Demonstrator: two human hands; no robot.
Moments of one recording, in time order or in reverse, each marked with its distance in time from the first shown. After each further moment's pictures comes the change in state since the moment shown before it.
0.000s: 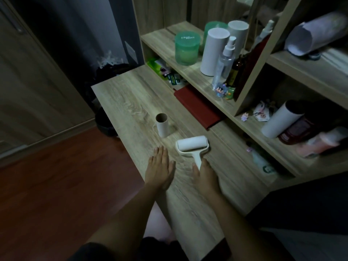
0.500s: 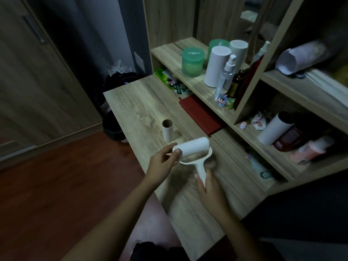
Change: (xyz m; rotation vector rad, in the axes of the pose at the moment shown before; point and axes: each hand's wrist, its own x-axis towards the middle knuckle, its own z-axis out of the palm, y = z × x) left_hand -0.036 0.041 -0.092 -0.975 0.085 0.005; right_hand -0.062 -0.009 -0.045 0.211 -0.061 -0.201
